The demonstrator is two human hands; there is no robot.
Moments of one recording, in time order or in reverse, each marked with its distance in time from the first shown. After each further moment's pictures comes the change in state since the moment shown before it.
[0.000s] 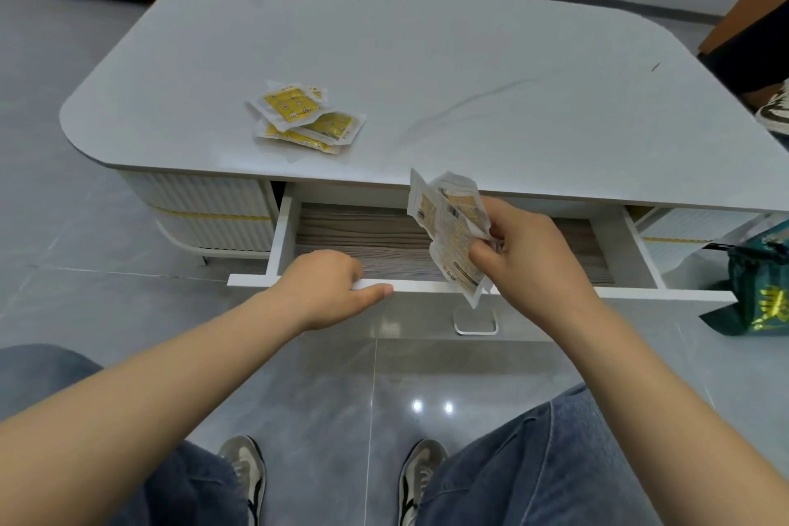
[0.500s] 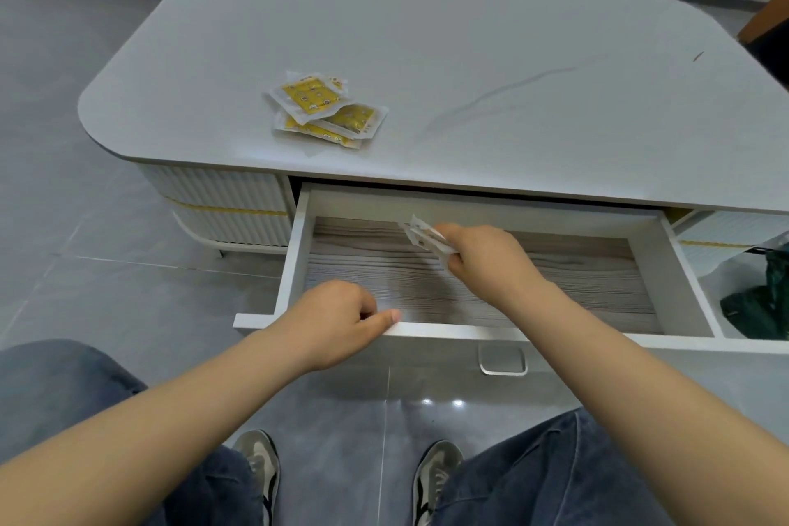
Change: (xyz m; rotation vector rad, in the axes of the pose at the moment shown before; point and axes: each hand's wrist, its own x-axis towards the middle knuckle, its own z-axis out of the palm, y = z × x) left_hand -0.024 -0.009 0.016 -0.236 -0.080 -0.010; right_hand 0.060 0.038 0.077 -0.479 -0.270 -0.095
